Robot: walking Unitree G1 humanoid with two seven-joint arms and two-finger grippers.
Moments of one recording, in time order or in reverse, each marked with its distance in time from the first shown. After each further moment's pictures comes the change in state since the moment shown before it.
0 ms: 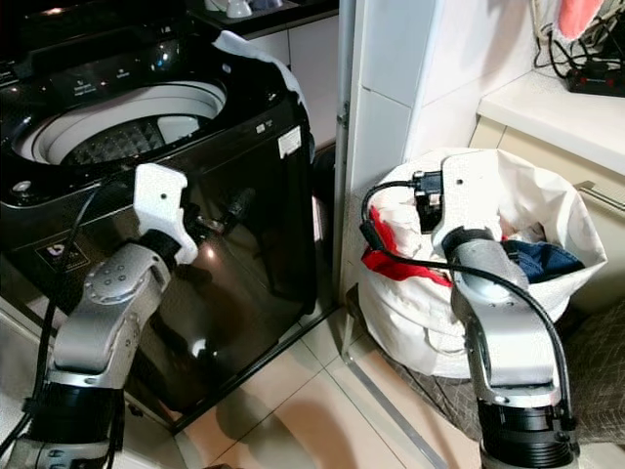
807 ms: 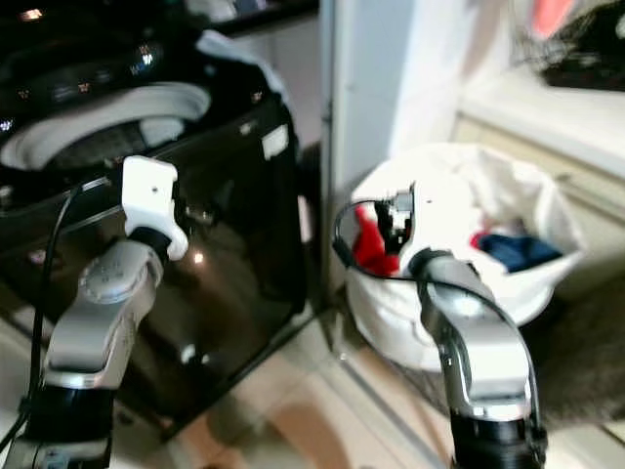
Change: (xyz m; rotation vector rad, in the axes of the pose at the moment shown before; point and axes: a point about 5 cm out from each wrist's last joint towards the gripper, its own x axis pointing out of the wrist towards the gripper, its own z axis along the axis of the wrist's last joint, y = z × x) left arm -0.001 0.004 0.004 0.036 0.017 0.058; right arm -0.006 0.033 -0.018 0.170 0.124 0.143
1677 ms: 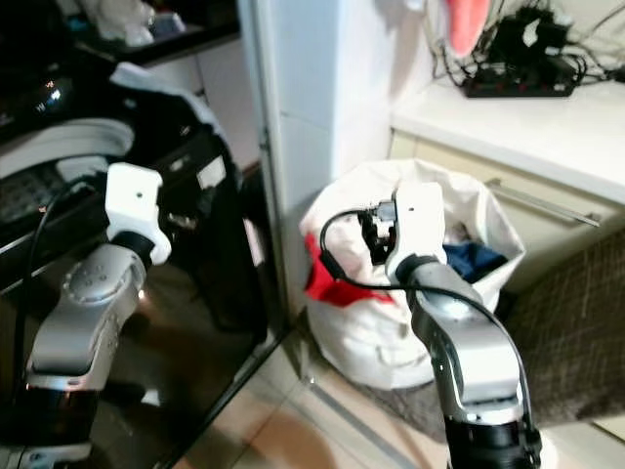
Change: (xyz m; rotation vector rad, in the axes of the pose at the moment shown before) left arm -0.004 0.014 -0.007 0.031 0.033 0.030; right arm -0.002 0.012 -0.006 -0.017 0.039 0.066
